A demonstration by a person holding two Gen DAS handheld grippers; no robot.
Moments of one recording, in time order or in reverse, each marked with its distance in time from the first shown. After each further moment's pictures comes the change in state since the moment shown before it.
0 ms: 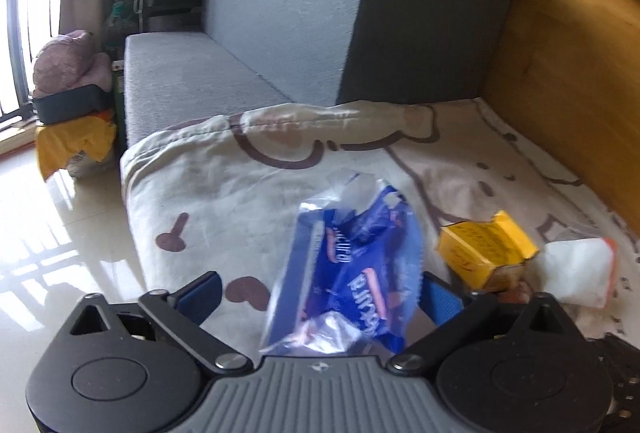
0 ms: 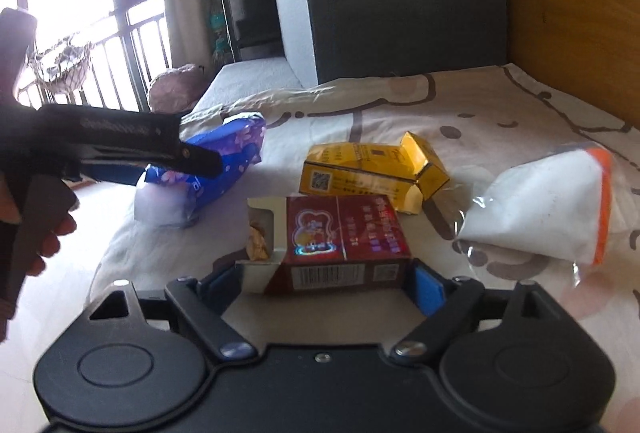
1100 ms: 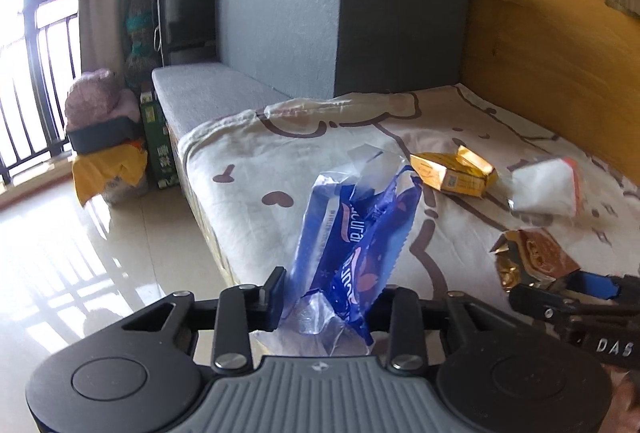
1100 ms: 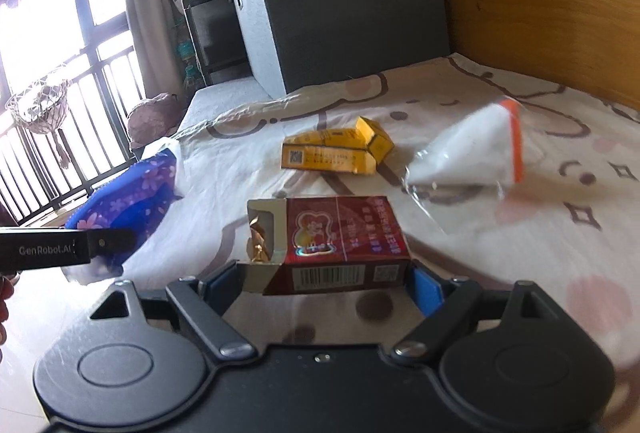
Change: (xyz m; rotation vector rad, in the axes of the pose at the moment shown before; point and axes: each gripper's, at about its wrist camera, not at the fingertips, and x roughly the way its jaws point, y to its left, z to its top) left arm -0.100 -0.015 -0.084 0.122 -0.089 0.072; right arm -0.064 0.001 -0.039 0.131 -0.047 -0.076
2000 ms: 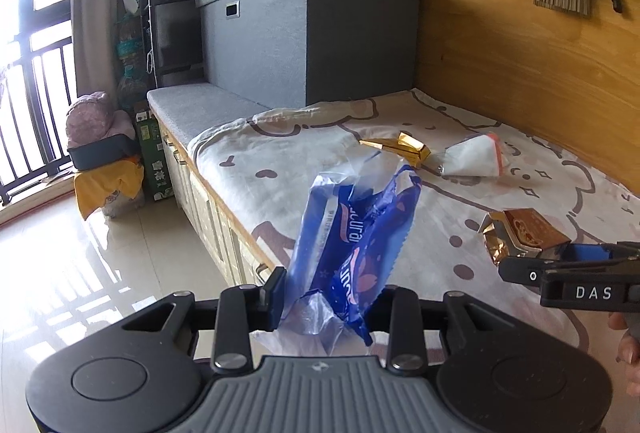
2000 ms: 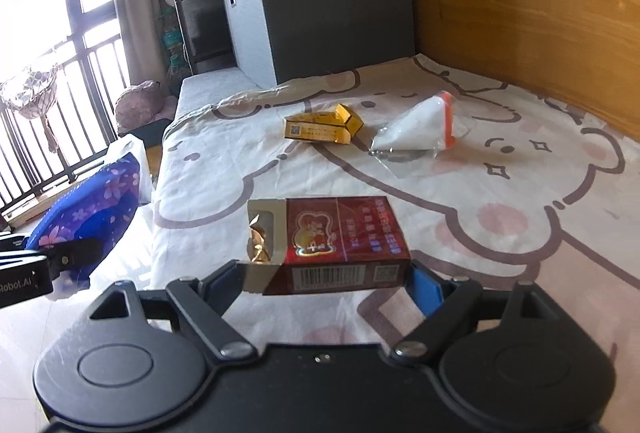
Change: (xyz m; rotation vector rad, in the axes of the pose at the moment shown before) left arm -0.115 -0.008 -0.056 0.041 -0.049 -0.046; right arm -0.101 0.027 -0.031 -0.026 0.029 -0.100
